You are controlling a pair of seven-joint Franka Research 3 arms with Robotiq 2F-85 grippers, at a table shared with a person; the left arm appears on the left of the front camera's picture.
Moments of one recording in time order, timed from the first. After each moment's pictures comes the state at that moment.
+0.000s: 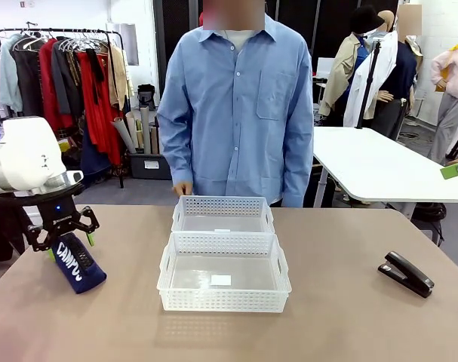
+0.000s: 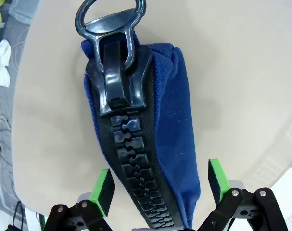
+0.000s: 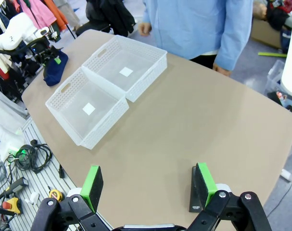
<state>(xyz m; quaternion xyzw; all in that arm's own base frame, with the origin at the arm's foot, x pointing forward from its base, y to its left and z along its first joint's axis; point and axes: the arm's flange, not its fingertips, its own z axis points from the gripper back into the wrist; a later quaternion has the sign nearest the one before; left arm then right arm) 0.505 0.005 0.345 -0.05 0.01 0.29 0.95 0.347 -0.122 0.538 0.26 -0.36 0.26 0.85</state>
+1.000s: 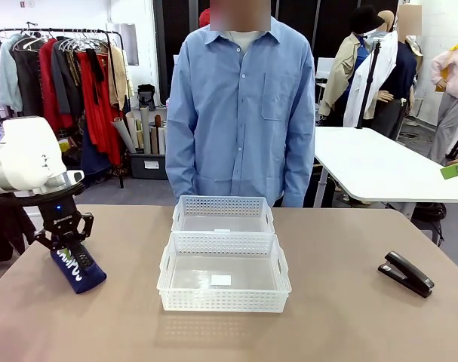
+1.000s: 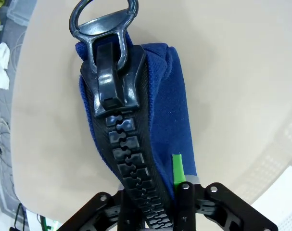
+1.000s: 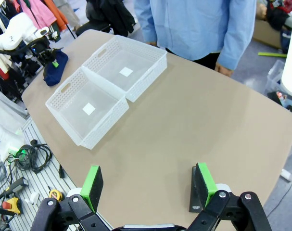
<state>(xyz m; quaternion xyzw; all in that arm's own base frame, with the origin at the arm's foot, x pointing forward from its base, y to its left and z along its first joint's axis) 0.506 0.004 0.346 -0.06 0.01 0.29 0.96 0.347 -0.122 0.538 0.26 -0.36 0.26 0.85</state>
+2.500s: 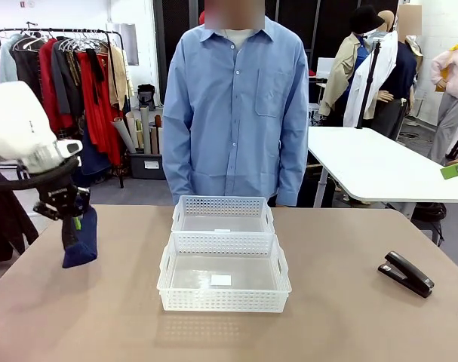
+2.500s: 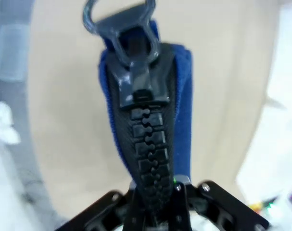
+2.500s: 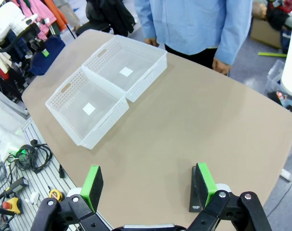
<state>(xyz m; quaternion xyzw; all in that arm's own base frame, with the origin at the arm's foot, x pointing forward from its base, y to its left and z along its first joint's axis) 0.494 -0.001 0.442 -0.10 -0.02 0.08 0.99 0.347 -0.122 0.538 0.26 -0.36 0.26 0.85</state>
